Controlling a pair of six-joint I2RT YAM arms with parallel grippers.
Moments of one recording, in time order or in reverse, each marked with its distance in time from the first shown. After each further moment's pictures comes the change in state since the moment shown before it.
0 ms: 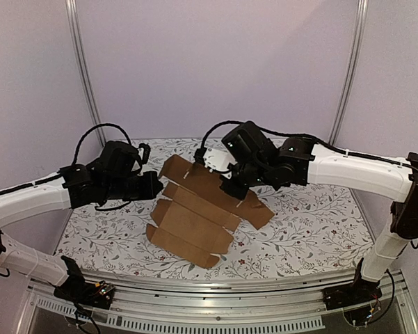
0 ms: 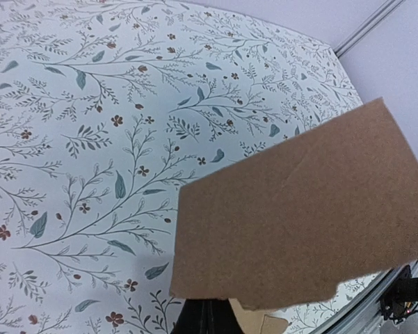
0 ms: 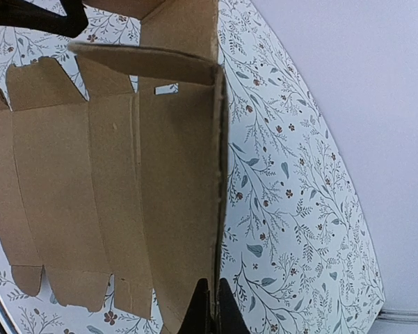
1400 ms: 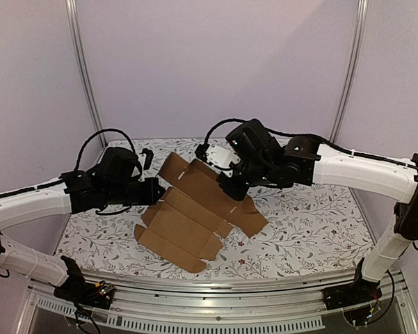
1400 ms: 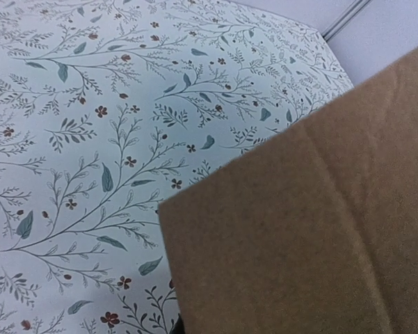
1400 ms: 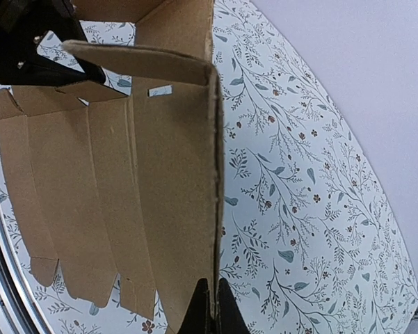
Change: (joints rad) left arm 0.000 -0.016 -0.069 0.063 0.037 0.041; right arm 0.000 -0.035 -0.022 0.018 -0.104 0.113
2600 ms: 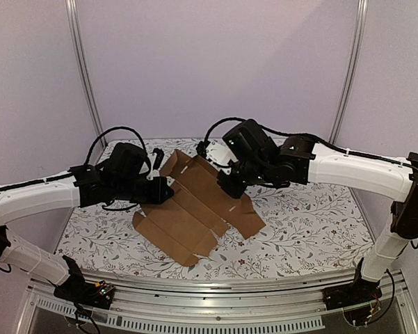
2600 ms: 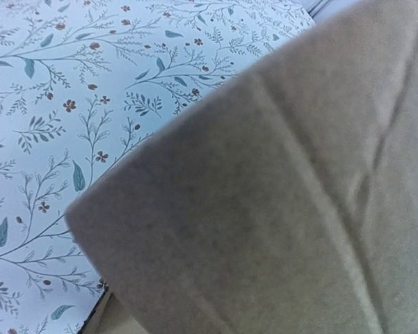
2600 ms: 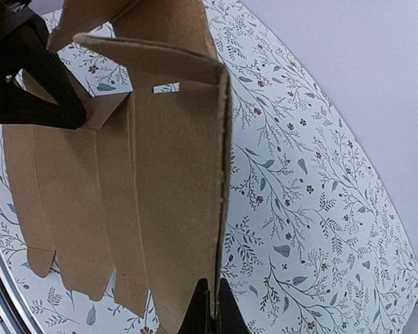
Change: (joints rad) left arm -0.003 0.097 0.065 -0.004 0.104 0.027; right arm -0.004 0.033 0.024 -0.003 0.044 0.060
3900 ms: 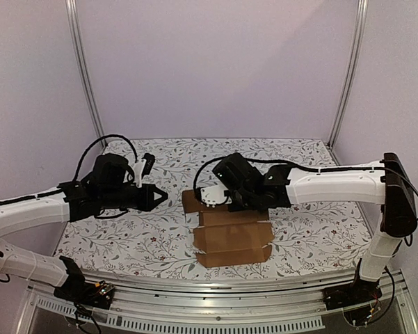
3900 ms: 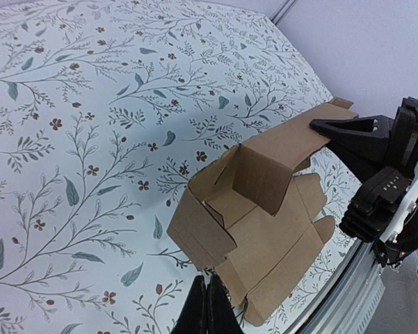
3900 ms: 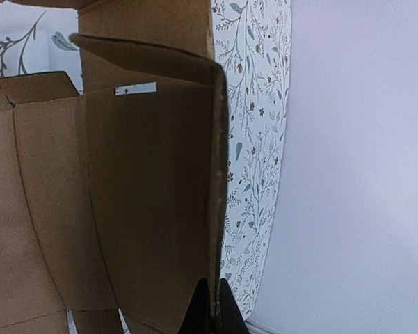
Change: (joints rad) left arm 0.085 -0.155 -0.200 0.180 0.139 0.117; right arm 0.019 0.092 -0.177 0.181 0.315 -0.748
